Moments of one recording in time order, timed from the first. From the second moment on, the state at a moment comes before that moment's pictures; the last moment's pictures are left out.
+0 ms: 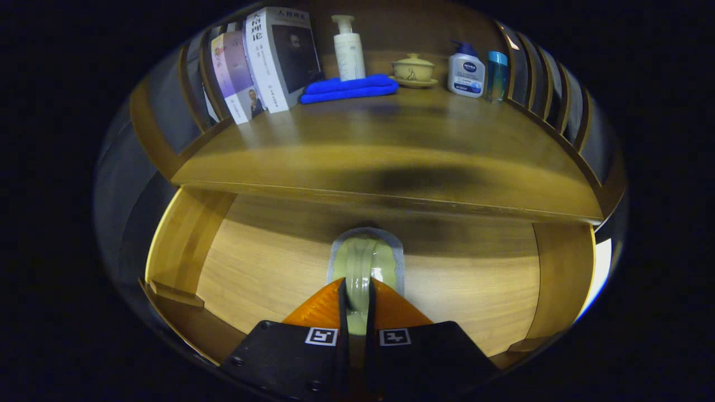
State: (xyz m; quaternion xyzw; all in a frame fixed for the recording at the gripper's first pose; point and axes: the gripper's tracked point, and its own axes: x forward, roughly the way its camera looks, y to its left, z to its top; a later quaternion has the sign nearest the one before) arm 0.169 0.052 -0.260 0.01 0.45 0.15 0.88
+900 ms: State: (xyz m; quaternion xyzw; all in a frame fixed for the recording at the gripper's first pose) arm 0.172 0.021 -0.108 0.07 0.31 0.16 0.94
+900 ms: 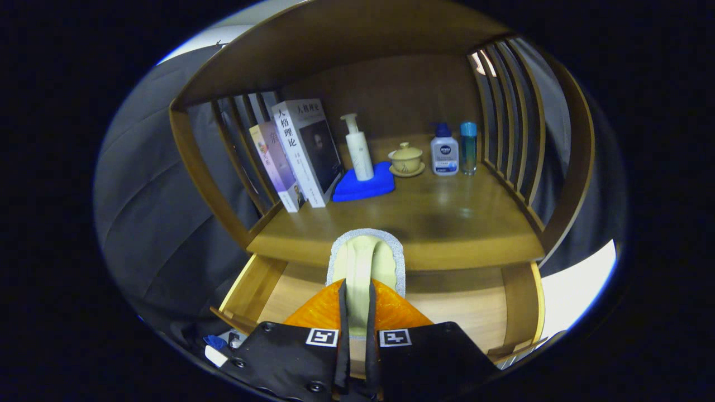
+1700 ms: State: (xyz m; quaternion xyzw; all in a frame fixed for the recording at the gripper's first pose) arm 0.314 0.030 -0.123 0.14 0.30 0.09 0.94
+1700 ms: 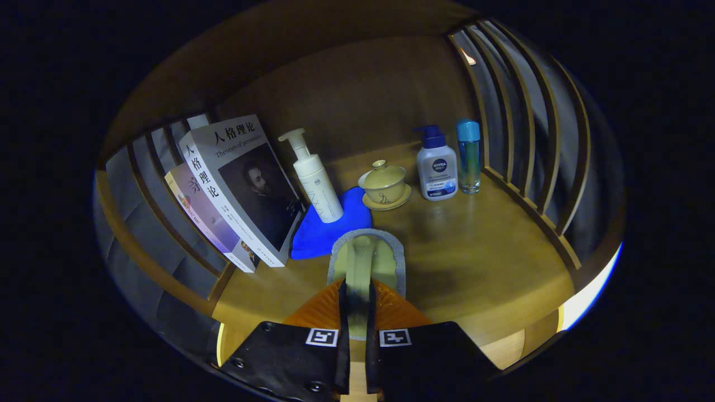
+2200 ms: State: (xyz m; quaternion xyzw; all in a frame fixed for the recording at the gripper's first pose) arm 0.336 0.040 -0.137 0.15 0.32 0.10 0.93
